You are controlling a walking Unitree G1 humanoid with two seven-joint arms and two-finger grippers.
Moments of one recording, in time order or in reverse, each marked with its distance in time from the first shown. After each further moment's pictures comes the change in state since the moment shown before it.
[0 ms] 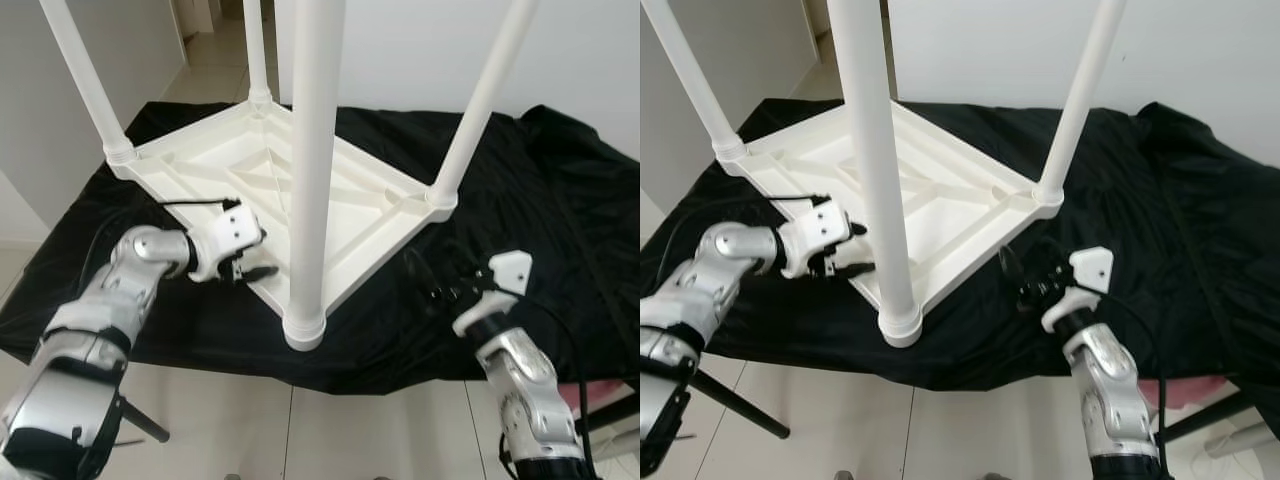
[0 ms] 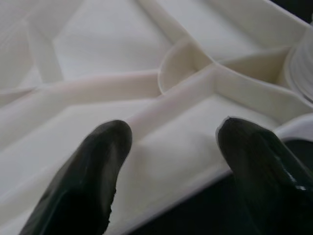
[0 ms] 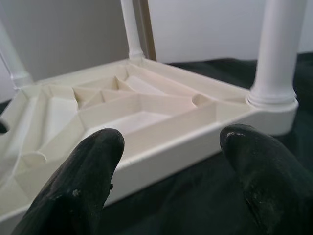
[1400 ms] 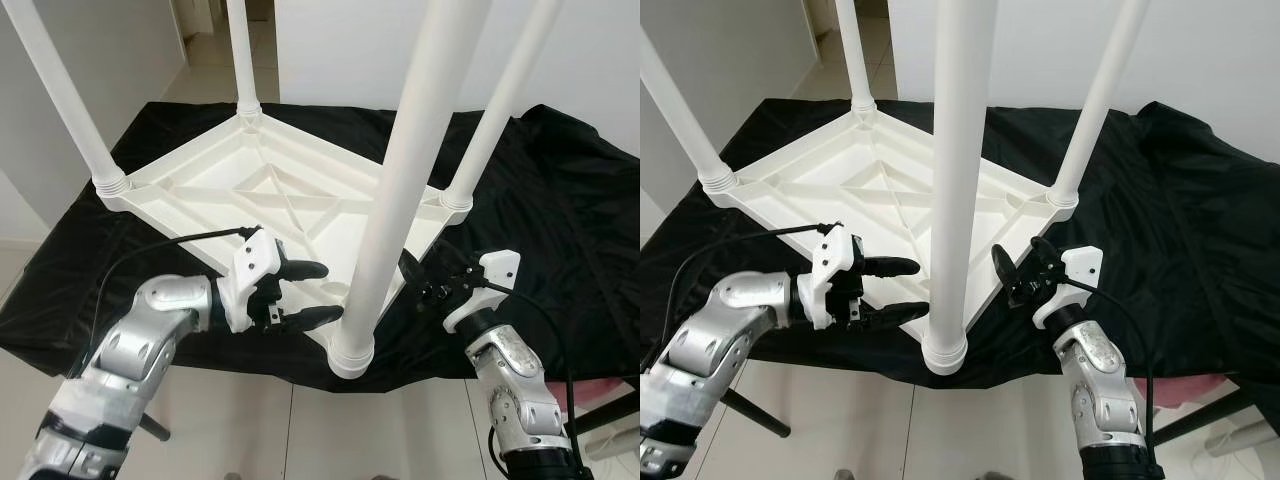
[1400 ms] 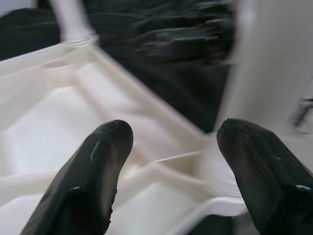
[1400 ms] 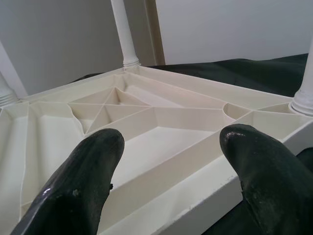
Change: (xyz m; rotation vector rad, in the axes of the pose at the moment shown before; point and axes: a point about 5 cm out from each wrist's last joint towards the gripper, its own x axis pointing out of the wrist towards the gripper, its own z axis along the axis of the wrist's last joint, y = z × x) left arm 0.008 -0.052 0.062 -0.202 -0.366 -0.116; right arm 0.017 0.008 -0.002 0.030 -0.014 0.020
